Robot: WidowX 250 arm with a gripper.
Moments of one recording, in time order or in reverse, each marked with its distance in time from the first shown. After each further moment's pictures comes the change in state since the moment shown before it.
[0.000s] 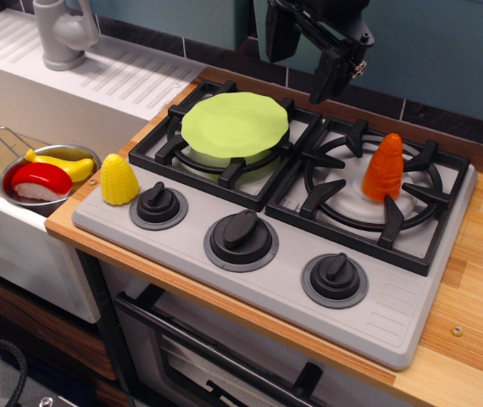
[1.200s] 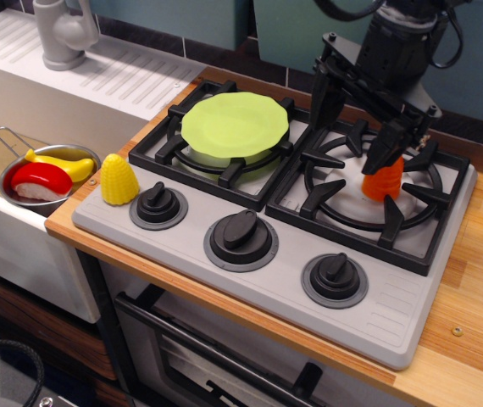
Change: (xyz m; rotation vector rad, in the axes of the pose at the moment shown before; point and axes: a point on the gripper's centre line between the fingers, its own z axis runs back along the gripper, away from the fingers) arm -0.005 -0.069 -0.014 -0.047 0.091 0.065
